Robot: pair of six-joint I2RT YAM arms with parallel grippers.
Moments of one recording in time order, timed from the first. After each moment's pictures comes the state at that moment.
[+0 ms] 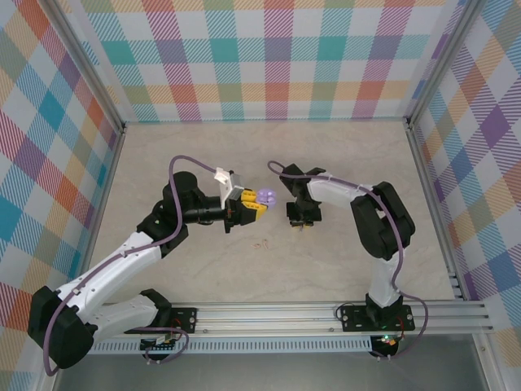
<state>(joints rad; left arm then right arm) -0.61 1.05 0.80 0.08 0.75 -0.03 0.60 1.92 1.28 -0.87 -0.01 0.53</state>
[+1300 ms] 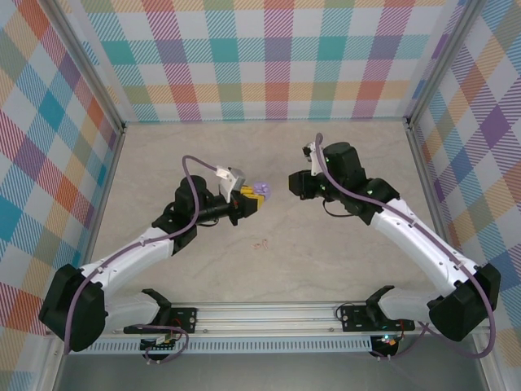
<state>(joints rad) -0.57 1.19 0.69 0.27 0.56 -0.18 0.60 1.23 1.17 -0.53 -0.24 0.38</state>
